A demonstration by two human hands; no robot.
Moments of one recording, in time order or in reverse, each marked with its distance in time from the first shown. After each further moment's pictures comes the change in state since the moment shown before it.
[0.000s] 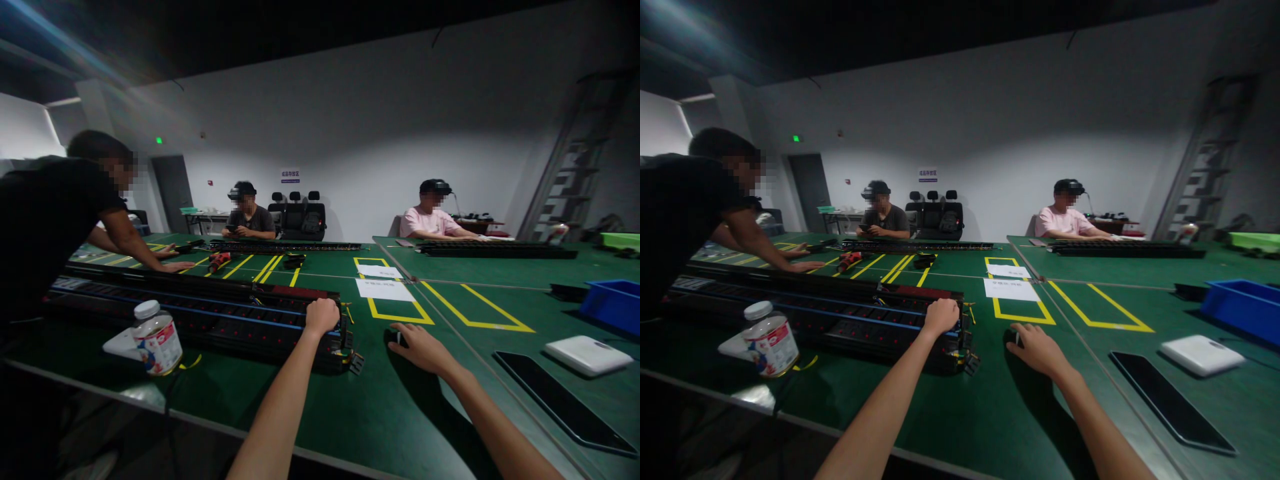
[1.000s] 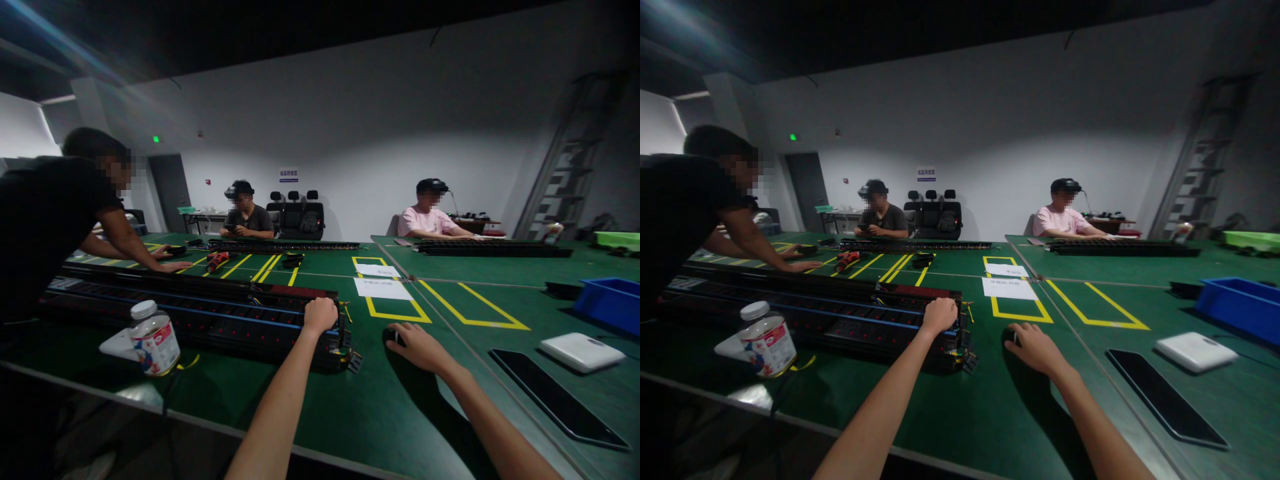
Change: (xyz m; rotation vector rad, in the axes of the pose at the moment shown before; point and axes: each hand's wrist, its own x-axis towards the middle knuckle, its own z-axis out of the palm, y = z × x) left_hand 0.003 -0.001 0.005 0.010 0.024 0.000; right_hand -0.001 -0.001 -0.001 -0.035 -0.010 -0.032
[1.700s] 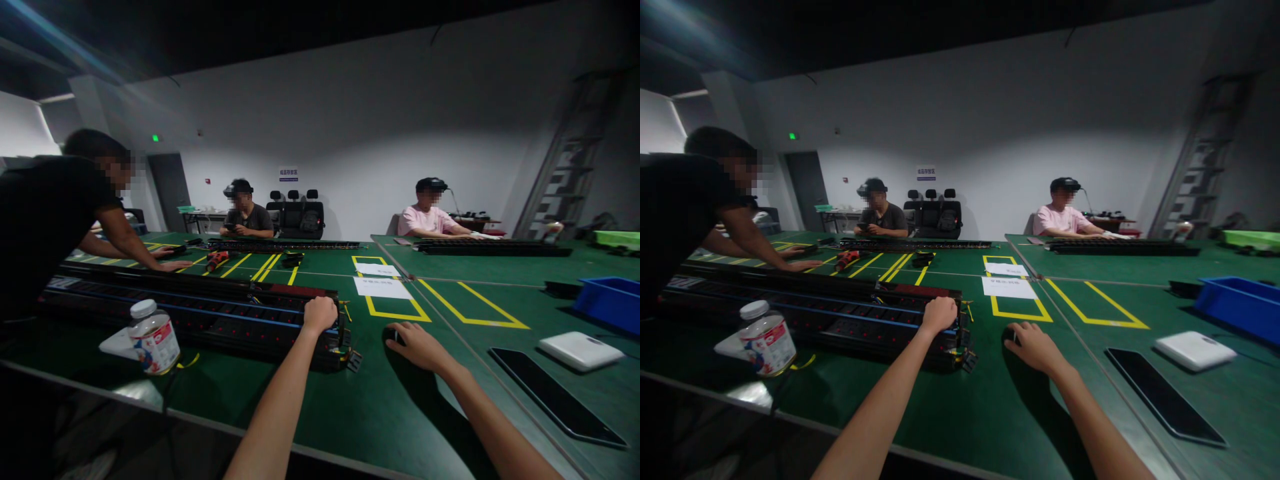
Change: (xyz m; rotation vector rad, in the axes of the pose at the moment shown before) left_hand 0.000 0.000 0.000 -0.004 0.016 0.001; right_hand 0.001 0.002 0.003 0.027 0.018 0.000
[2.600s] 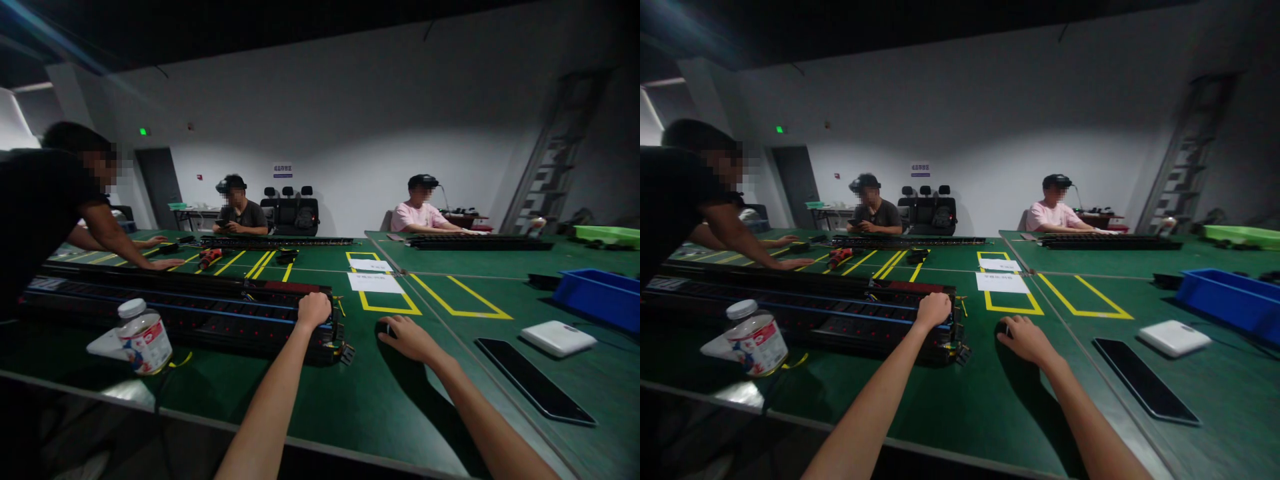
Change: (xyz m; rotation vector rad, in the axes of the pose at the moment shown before) left_hand 0.001 0.001 -0.002 0.013 -0.033 -0.007; right_hand -0.002 -0.005 -0.007 -0.002 -0.038 0.016
